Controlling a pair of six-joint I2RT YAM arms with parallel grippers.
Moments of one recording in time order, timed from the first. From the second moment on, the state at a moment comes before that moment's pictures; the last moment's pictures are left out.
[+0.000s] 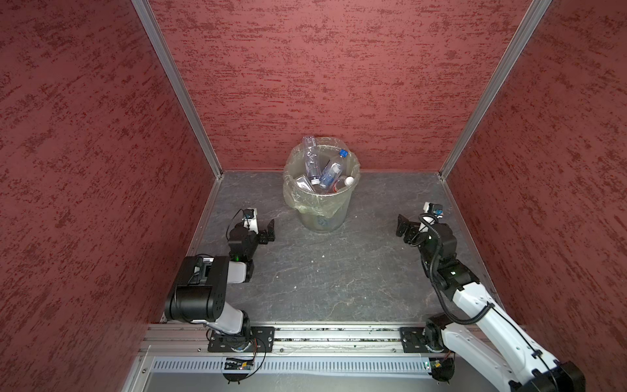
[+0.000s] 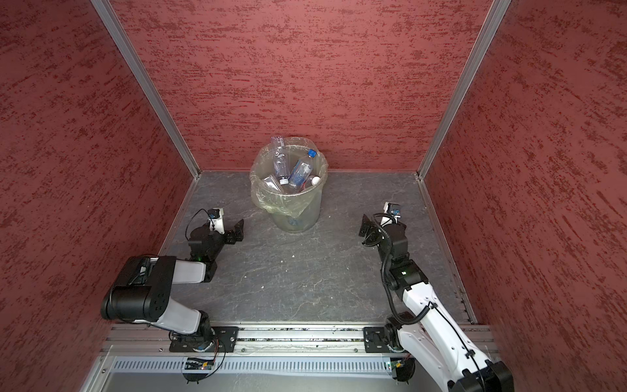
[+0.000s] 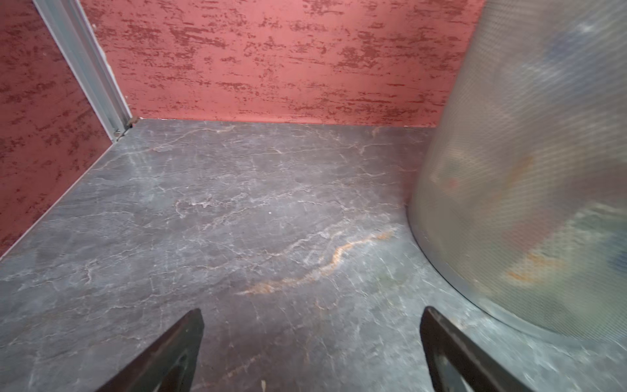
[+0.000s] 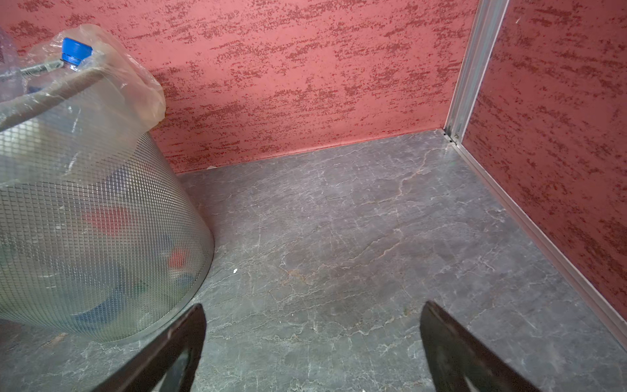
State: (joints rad) left arm 0.02 1.53 0.34 0.92 0.12 -0.05; right arm 0.29 0.83 0.55 -0.02 0.28 0.26
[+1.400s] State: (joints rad) left arm 0.03 1.53 0.36 0.90 0.11 -0.05; right arm 0.14 1.37 0.44 0.76 0.35 -0.05
